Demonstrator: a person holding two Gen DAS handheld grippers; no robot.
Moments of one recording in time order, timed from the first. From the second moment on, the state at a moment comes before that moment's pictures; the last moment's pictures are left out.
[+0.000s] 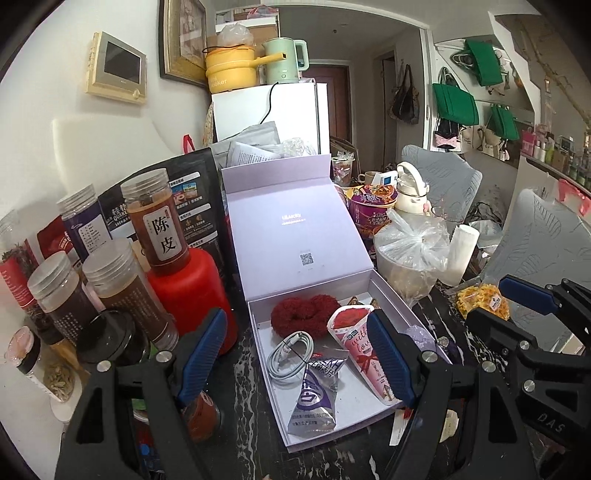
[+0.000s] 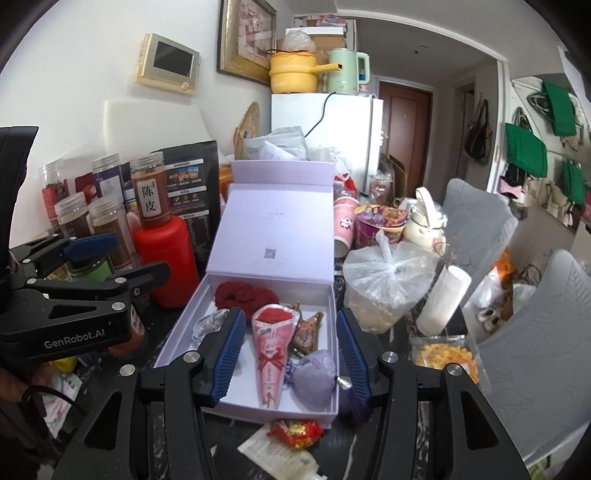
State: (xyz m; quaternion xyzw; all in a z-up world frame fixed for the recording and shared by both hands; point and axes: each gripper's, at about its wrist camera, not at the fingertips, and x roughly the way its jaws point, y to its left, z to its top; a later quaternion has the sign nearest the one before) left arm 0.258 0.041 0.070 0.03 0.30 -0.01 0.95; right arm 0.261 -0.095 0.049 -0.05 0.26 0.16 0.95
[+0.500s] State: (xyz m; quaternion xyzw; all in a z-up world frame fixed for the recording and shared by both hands) left arm 0.202 0.027 0.076 0.04 0.29 -0.04 0.96; right arm 0.195 -0.115 0.059 -0.05 0.24 0.13 0.96
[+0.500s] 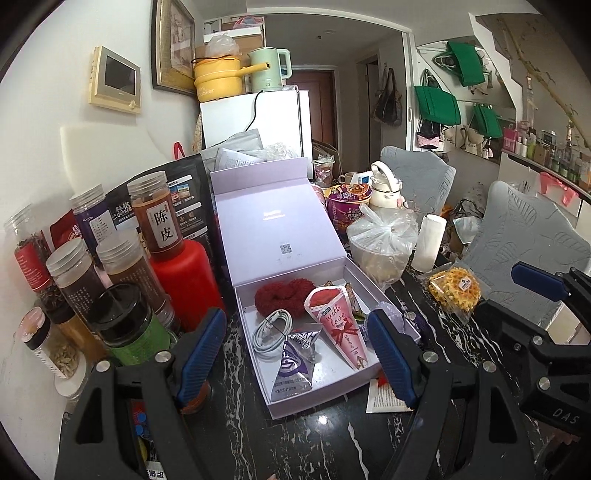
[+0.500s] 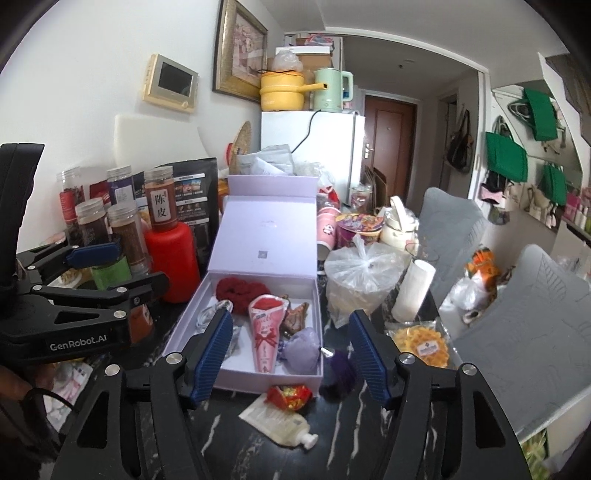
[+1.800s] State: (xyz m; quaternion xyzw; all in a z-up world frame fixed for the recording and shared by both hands) left arm 0.159 0.009 -0.040 0.01 0.40 -0.09 0.91; right arm 0.168 -0.146 -0.072 -0.02 0.37 0.12 0.92
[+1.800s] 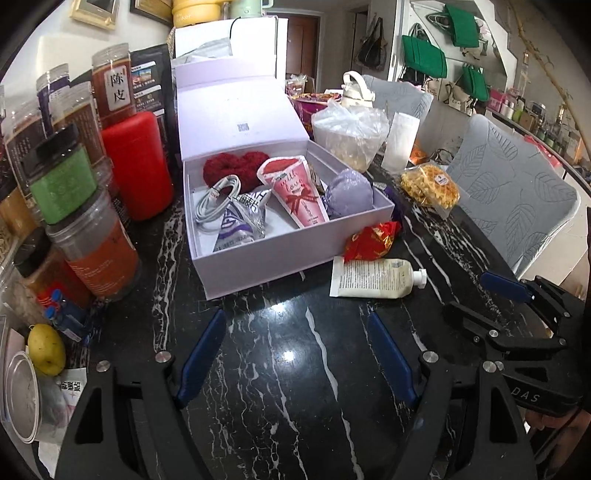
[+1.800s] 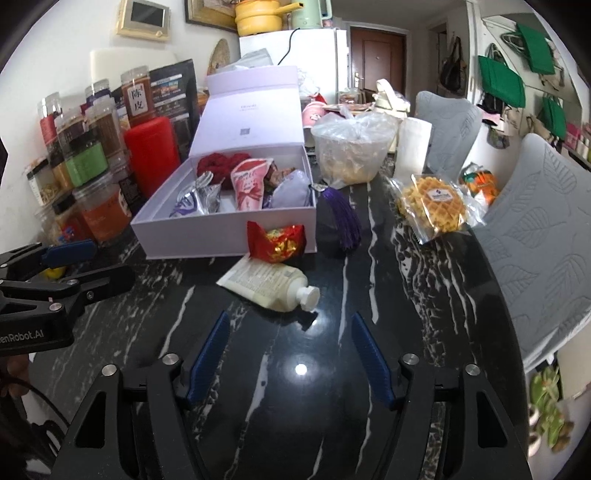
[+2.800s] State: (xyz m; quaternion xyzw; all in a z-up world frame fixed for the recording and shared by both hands) left arm 0.209 0.007 -0.061 0.00 0.43 -0.09 0.90; right arm 0.258 -0.118 -0.125 -0.12 0.42 0.25 0.86
